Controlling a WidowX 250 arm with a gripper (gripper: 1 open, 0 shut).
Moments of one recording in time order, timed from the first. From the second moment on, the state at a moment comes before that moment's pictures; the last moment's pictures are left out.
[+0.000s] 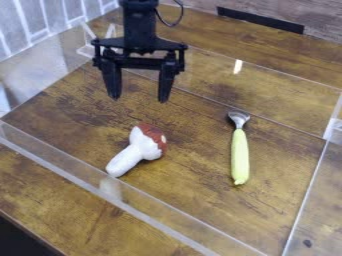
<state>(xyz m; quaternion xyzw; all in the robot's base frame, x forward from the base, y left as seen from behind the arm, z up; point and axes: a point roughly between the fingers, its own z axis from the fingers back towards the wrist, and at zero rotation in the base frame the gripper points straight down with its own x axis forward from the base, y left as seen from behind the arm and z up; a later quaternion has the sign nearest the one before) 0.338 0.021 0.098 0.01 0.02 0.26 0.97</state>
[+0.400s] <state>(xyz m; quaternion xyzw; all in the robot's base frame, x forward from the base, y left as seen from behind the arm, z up) 0.343 0.017 0.066 0.01 0.02 0.26 0.96</state>
